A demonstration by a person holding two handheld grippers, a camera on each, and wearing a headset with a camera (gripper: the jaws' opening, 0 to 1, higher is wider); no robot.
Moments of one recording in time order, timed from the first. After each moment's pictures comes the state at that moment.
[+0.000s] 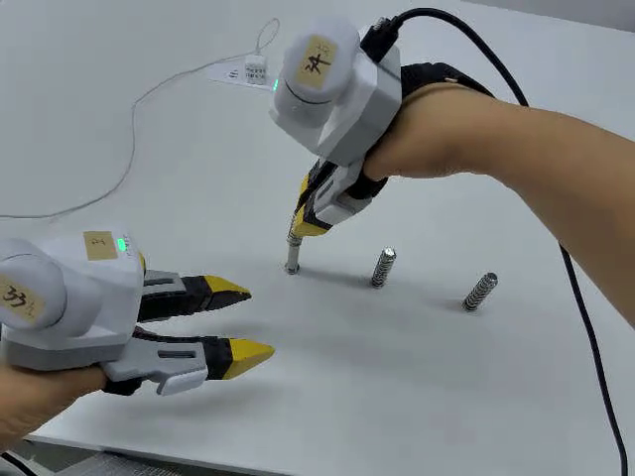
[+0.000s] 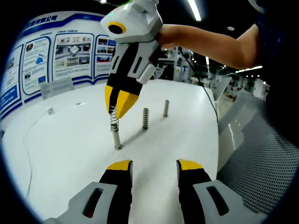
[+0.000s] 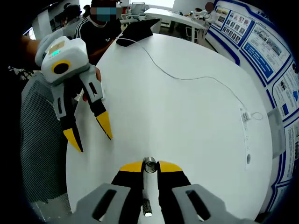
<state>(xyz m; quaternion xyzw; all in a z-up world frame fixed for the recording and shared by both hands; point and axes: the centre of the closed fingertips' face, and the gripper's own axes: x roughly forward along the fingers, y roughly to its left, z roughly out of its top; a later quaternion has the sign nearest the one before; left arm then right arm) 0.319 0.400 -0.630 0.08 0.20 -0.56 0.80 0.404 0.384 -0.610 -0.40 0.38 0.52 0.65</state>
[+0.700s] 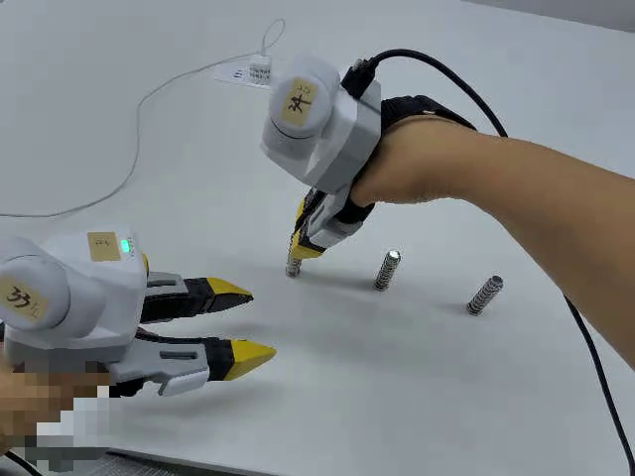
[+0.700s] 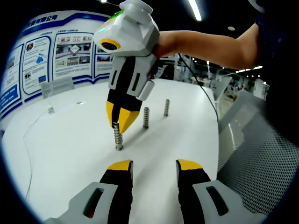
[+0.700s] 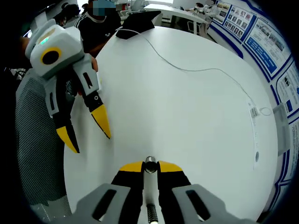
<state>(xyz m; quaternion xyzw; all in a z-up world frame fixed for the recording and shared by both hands) 0.320 0.402 -0.630 0.08 0.20 -0.56 0.80 0.398 0.389 -0.636 -0.40 0.41 0.52 0.64</state>
